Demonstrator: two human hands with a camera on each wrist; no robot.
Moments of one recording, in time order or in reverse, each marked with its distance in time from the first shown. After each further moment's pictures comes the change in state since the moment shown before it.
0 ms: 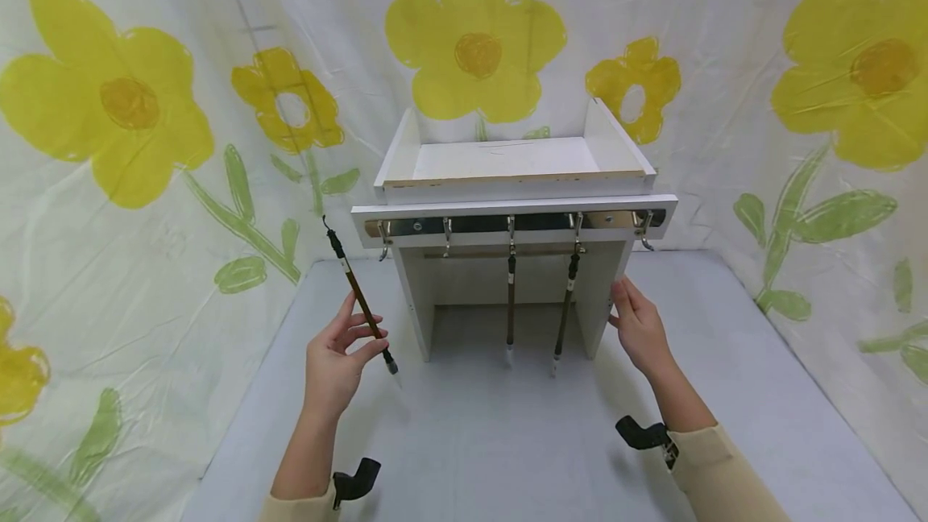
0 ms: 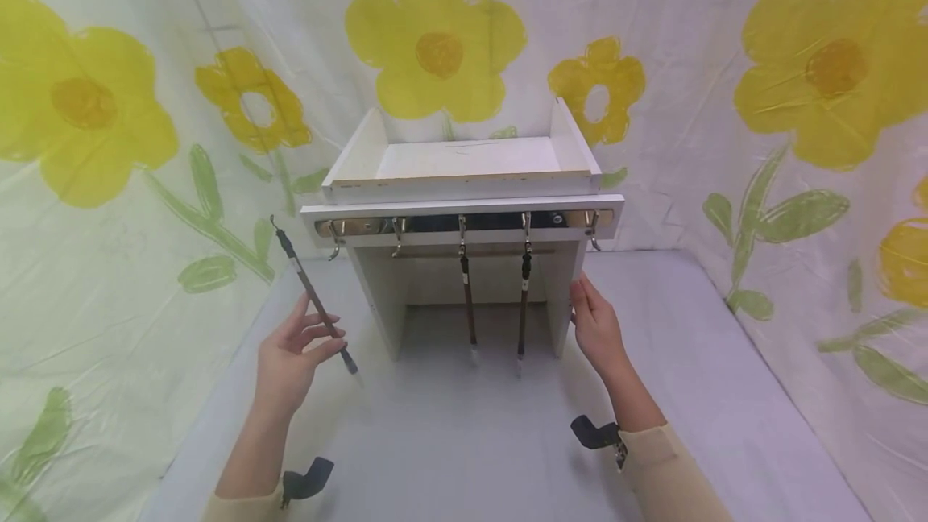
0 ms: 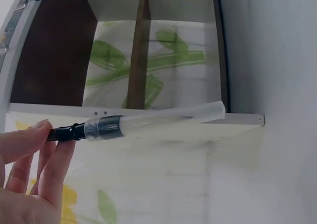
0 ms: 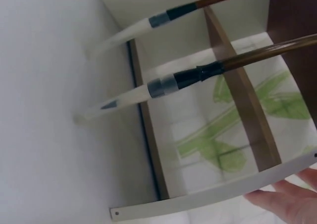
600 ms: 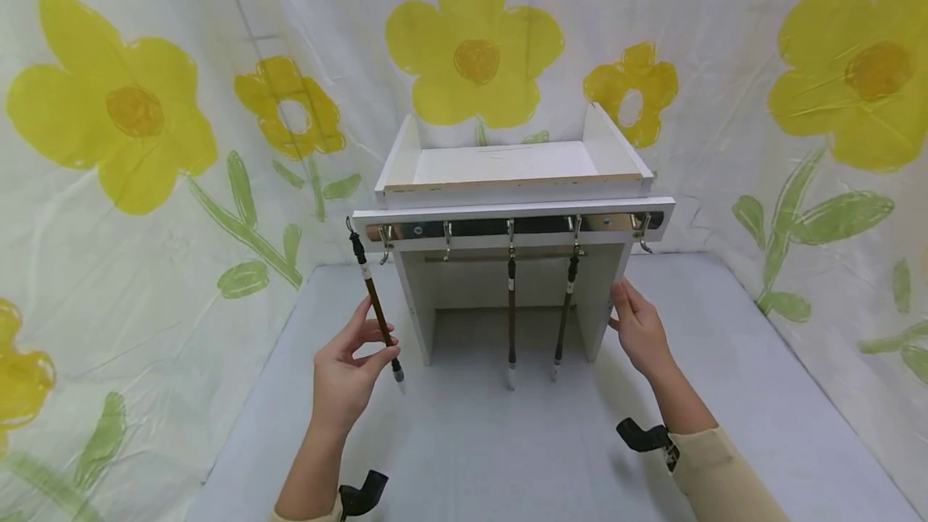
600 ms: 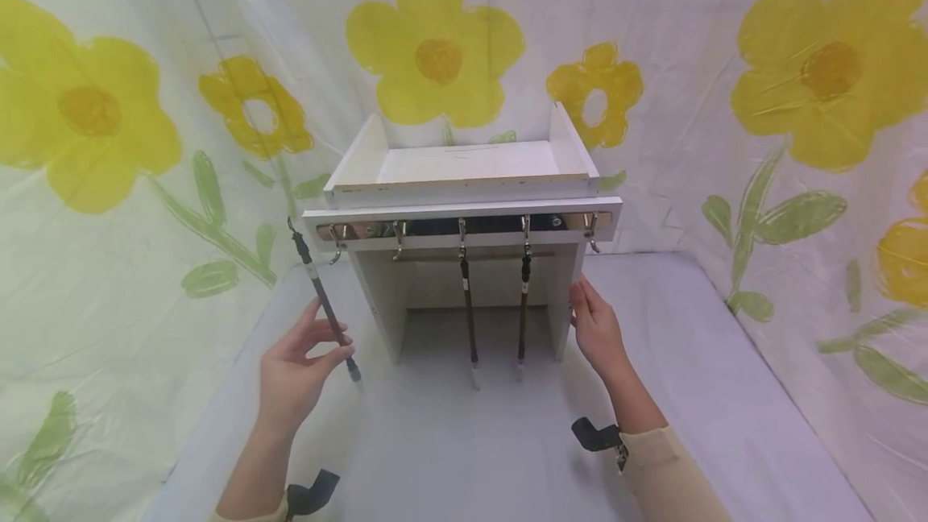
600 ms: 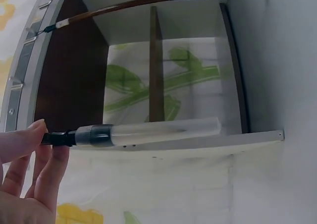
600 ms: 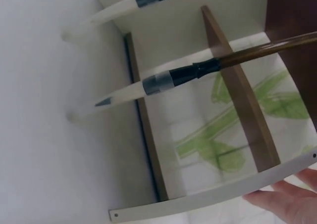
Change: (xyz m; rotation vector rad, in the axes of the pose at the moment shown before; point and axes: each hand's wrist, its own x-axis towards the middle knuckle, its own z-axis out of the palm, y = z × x) left_hand -0.021 0.027 0.017 0.029 0.025 0.185; right_hand 0.001 0.003 -0.001 0.018 -0.001 -0.007
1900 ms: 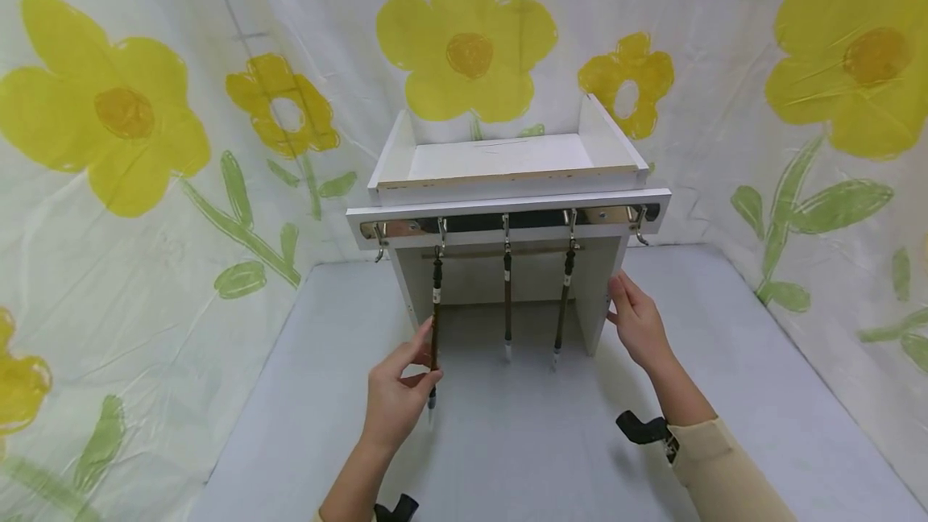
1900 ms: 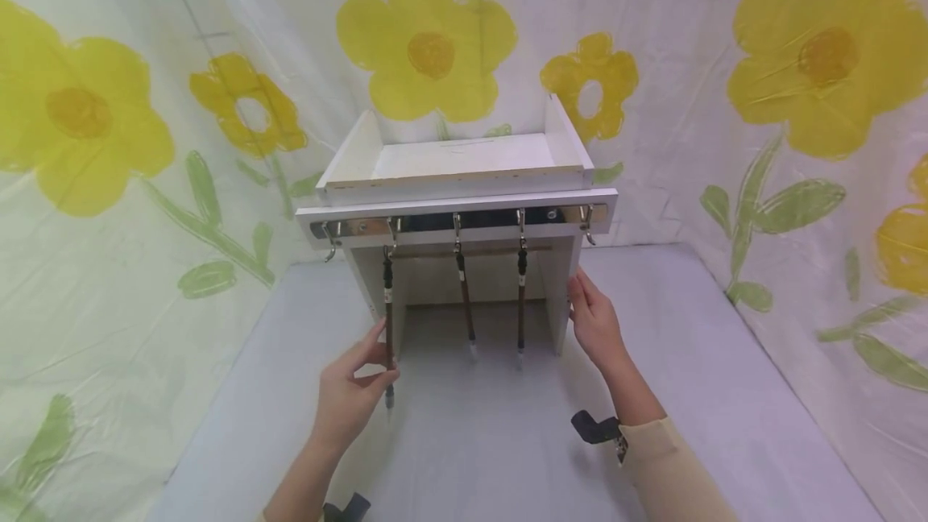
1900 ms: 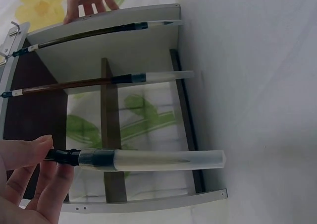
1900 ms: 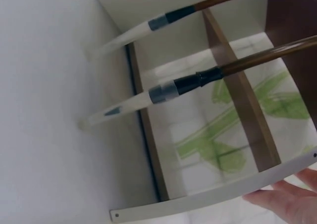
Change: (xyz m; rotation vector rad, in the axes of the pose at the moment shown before) left_hand -0.029 -0.024 0.054 0.121 -0.139 0.078; right_hand 0.001 -0.005 -0.001 -0.008 -0.019 0.029
